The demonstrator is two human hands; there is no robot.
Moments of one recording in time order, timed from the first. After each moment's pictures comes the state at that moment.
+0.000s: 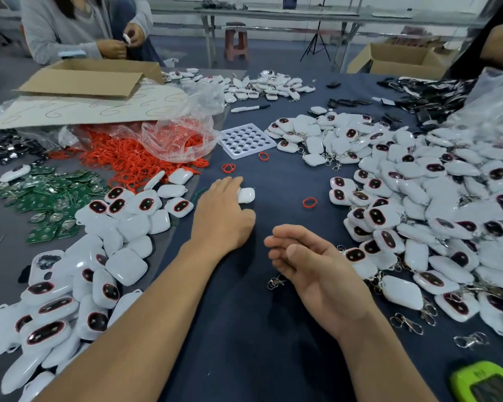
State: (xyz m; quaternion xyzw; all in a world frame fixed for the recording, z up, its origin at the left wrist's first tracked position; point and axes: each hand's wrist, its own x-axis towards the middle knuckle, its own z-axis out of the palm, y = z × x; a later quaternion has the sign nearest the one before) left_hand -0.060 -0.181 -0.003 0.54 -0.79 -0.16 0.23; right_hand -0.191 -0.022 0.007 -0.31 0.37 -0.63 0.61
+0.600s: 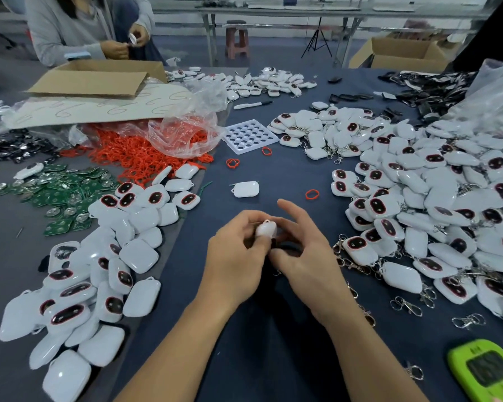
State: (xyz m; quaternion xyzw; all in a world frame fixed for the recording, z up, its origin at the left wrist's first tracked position) left_hand -0.040 -0.078 0.004 0.43 -0.67 -0.46 0.40; right_hand -0.169 -0.021 0.003 -0.48 0.59 -0.53 0.37
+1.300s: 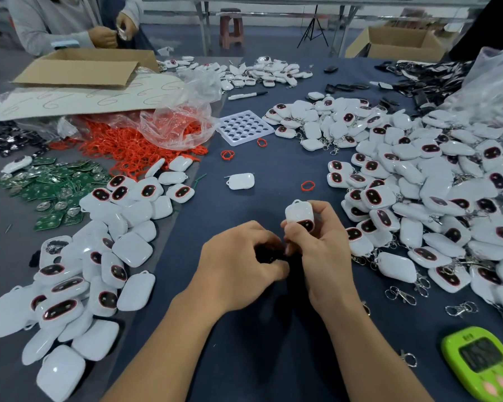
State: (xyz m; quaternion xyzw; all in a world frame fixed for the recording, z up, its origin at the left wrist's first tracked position) left_hand -0.030 -0.069 0.019 0.45 -0.83 -0.28 0.17; right_hand -0.174 -0.023 -0.001 -0.33 0.55 -0.67 0.37
